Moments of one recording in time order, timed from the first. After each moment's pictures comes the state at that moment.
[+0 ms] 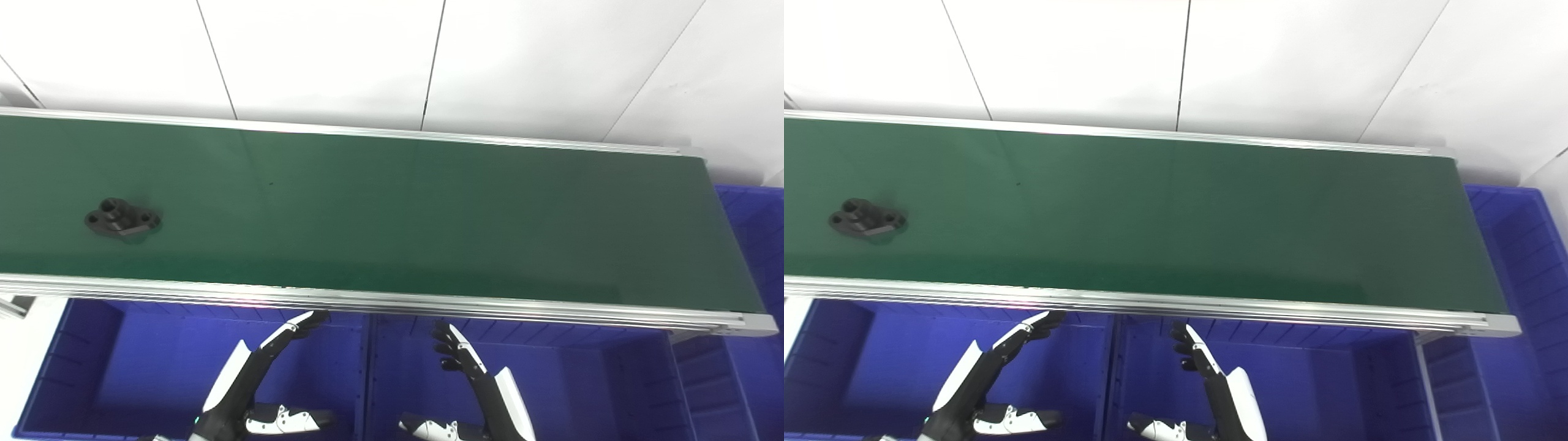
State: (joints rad) left arm 0.46 0.45 -0.59 -0.06 0.23 -0.44 0.41; right arm 0.55 -0.08 0.38 -0.14 -0.46 -0.24 -0.01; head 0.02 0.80
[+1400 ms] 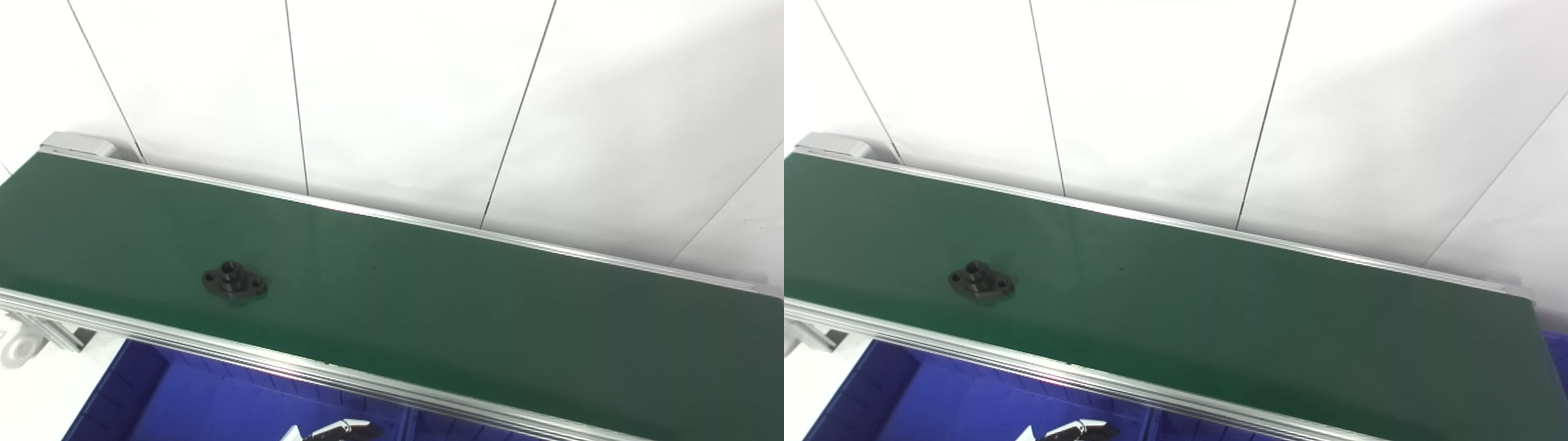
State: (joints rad) left arm 0.39 0.44 -0.72 0.07 0.23 -0.44 0.51; right arm 0.49 -0.11 0.34 0.08 -0.42 -0.40 -0.08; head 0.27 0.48
